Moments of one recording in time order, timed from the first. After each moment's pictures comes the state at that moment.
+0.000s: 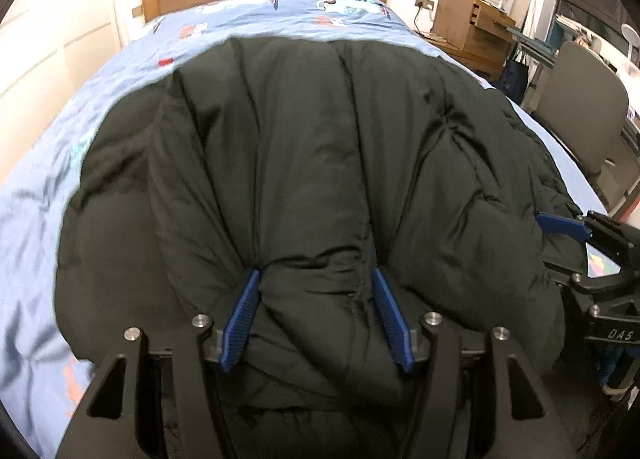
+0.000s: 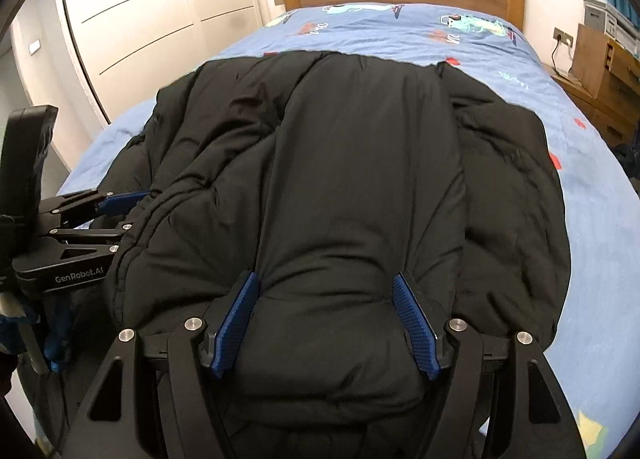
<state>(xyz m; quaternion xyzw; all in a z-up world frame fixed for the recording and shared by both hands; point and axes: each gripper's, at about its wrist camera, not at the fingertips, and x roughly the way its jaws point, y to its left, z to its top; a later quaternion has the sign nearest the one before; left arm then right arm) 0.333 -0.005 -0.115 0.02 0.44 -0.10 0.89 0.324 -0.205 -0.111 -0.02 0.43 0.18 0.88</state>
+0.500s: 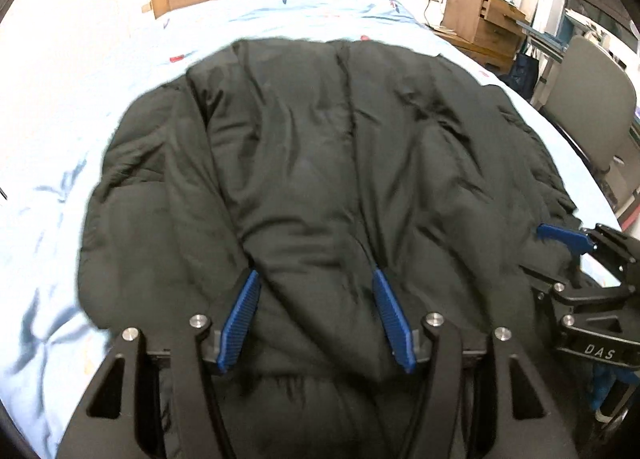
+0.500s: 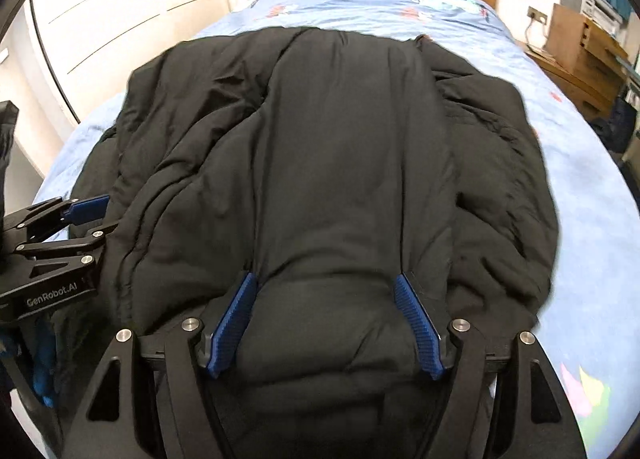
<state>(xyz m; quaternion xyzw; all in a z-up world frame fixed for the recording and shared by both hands) 0.308 -0.017 -0.085 0.04 0.45 -0.08 0.89 0.318 -0.193 -0.104 -0.02 0.47 0.11 0.87</state>
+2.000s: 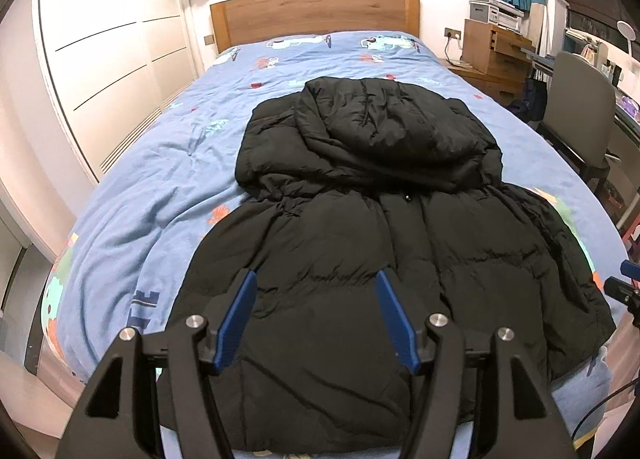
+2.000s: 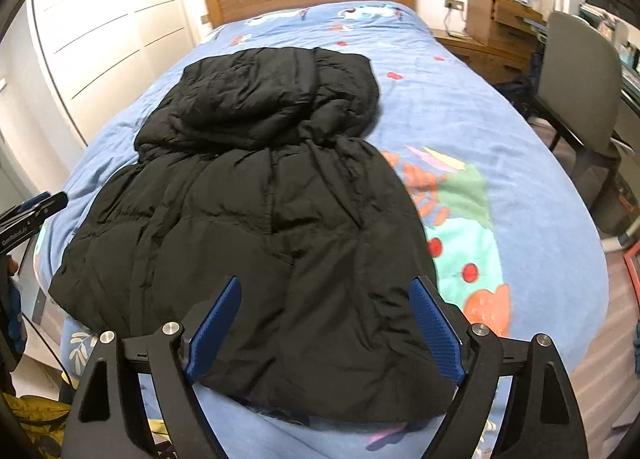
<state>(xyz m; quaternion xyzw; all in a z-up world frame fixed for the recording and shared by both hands) 0.029 0.031 -0.009 0.04 0.39 0.00 0.92 0.010 -0.290 -0.048 0.03 0.44 0.03 0.90</state>
